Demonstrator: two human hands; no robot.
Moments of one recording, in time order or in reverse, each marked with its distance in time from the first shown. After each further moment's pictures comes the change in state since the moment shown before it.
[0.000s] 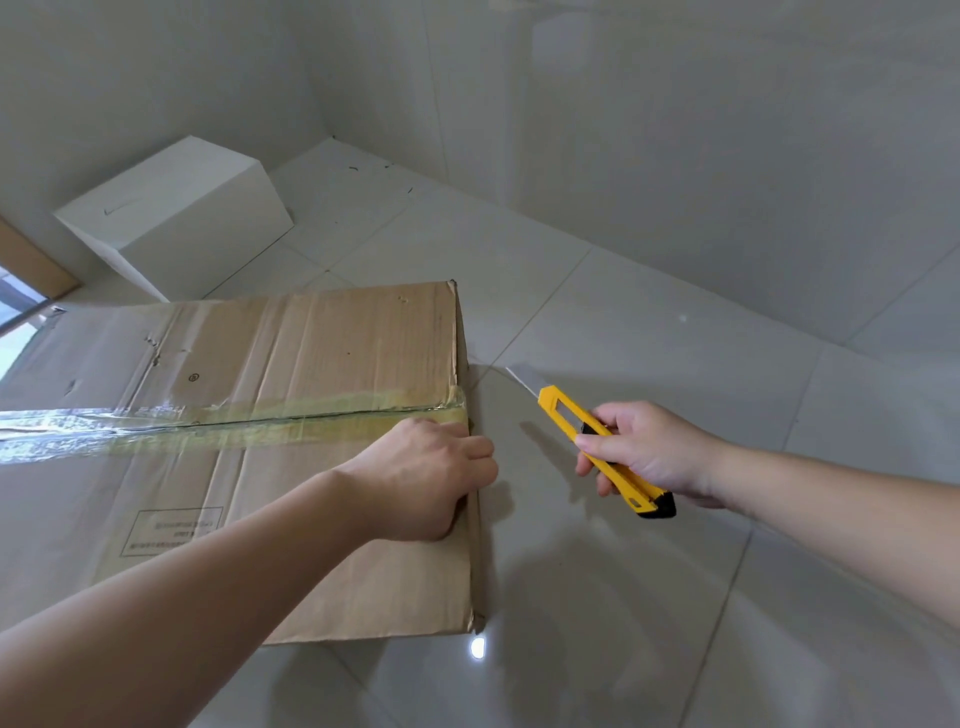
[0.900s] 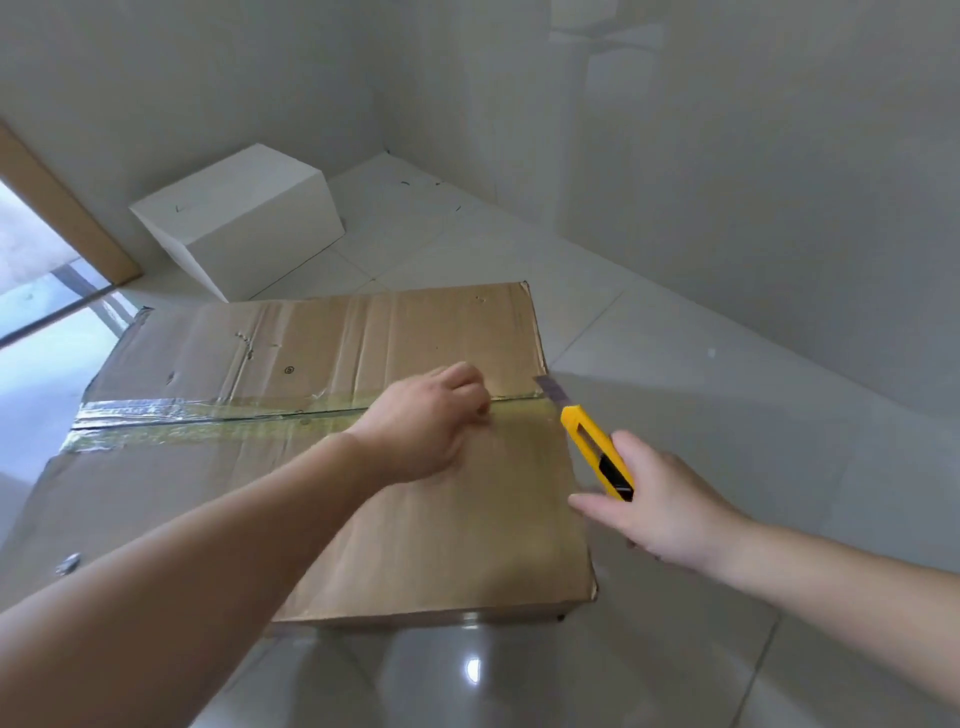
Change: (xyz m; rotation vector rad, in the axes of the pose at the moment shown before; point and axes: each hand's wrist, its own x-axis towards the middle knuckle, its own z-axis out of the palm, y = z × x) left_hand -0.013 -0.045 -0.011 -0.167 0.256 -0.375; right_hand -0.012 -0.022 0.037 -0.405 0.183 -0.122
